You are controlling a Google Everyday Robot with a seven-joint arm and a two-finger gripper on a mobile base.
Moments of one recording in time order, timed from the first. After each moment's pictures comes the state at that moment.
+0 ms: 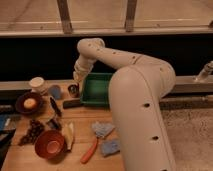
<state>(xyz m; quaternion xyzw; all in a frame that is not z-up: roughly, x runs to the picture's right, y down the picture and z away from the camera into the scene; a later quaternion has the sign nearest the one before) -0.170 -0.059 0.856 -0.34 -0.07 0.44 0.83</state>
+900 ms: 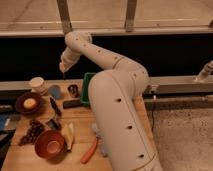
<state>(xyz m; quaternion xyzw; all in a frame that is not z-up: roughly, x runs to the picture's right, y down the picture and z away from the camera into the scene) -0.251 -0.123 0.871 -0.31 -0.16 0.38 0.85</state>
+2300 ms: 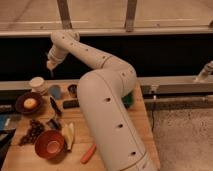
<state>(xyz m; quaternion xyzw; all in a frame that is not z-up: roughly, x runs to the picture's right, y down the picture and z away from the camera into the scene) -0.322 -0.134 0.850 -0.28 -0.22 0.29 0.89</state>
